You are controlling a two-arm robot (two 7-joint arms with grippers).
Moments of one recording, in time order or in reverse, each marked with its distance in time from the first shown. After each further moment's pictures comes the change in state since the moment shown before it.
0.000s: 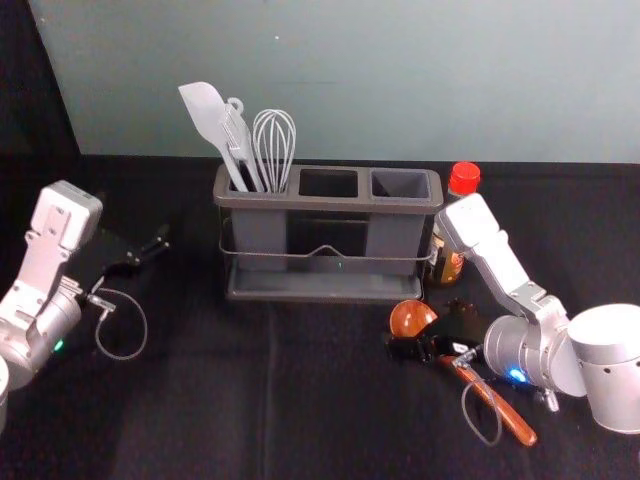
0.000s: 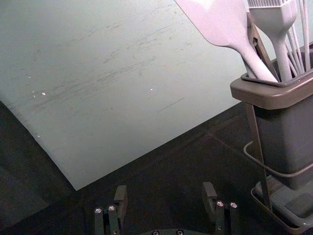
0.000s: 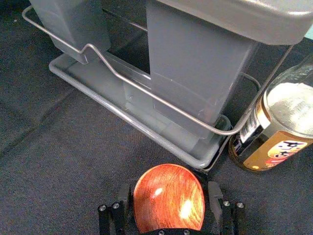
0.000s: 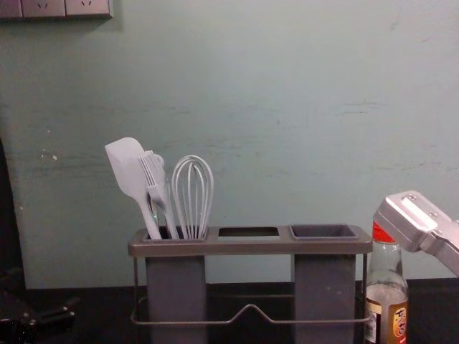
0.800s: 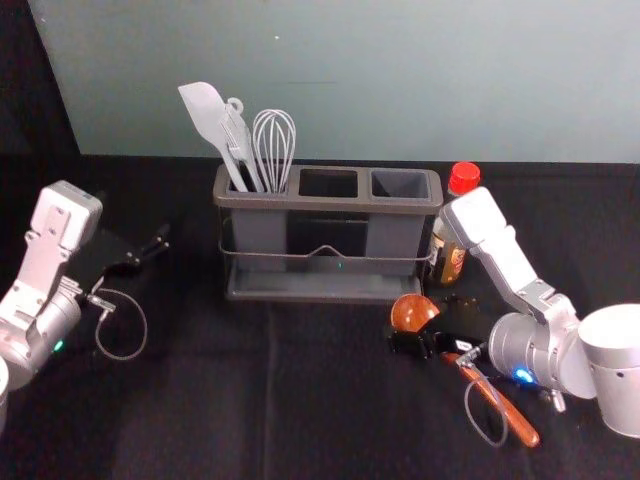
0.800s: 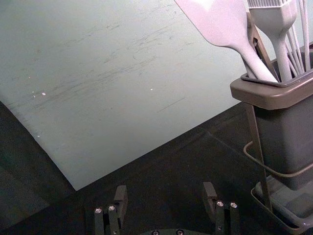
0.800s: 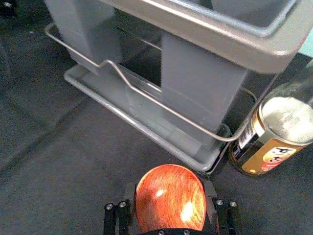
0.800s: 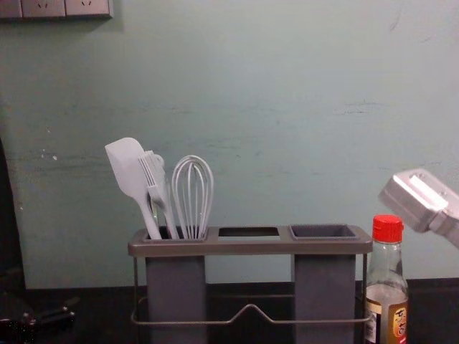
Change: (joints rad) left arm 0.000 0.000 0.000 0.000 0.000 0.000 0.000; right arm -0.035 0.016 0.015 -0.084 -0.003 0.010 0.007
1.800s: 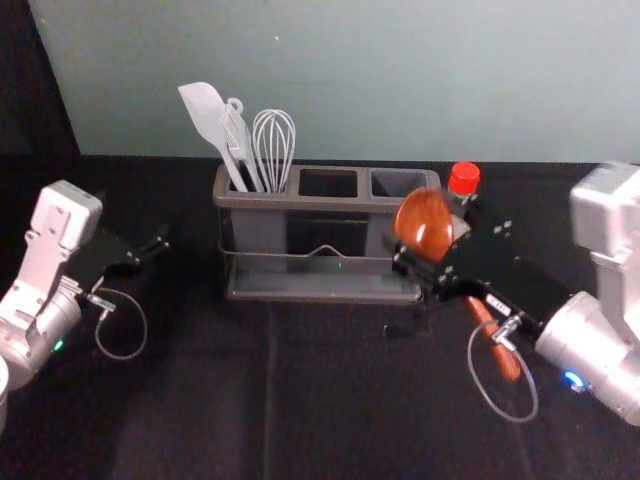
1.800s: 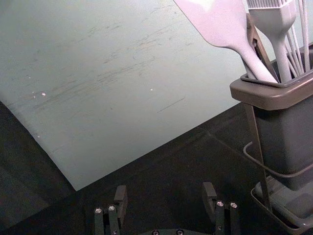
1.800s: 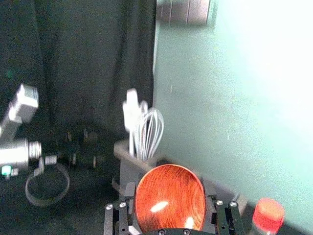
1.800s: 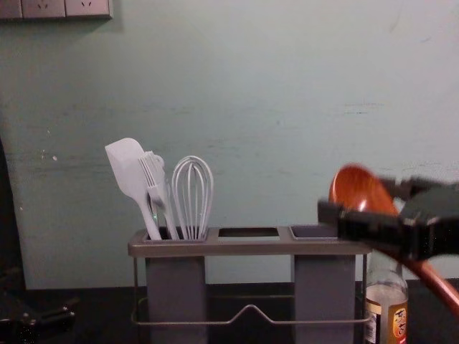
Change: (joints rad) left arm 0.000 0.000 0.000 0.000 0.000 0.000 0.000; right arm -0.227 0.043 0.129 -0.241 0.127 -0.618 0.007
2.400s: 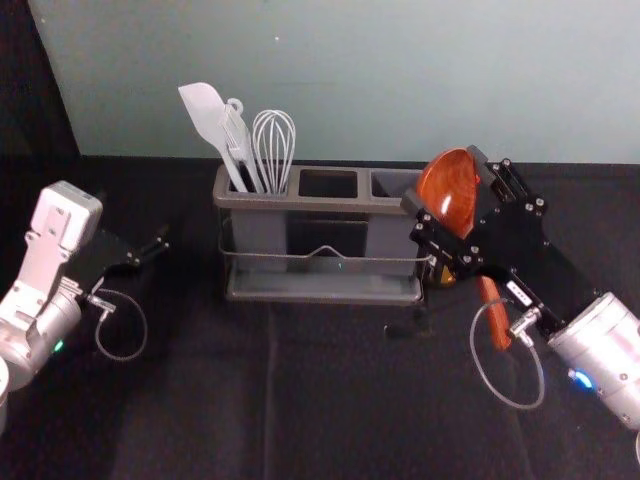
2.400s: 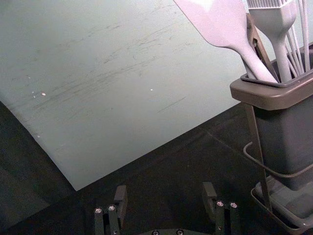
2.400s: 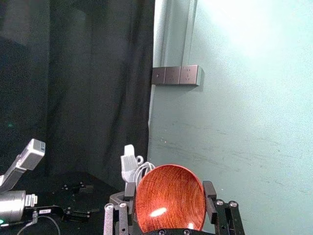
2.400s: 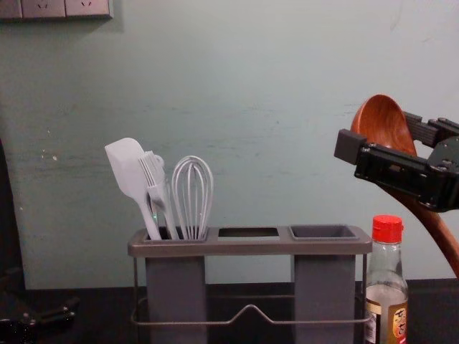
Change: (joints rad) left arm 0.000 0.000 0.000 0.000 0.000 0.000 0.000; right arm -0.026 -0.022 0.016 0.054 0.073 -0.342 0.006
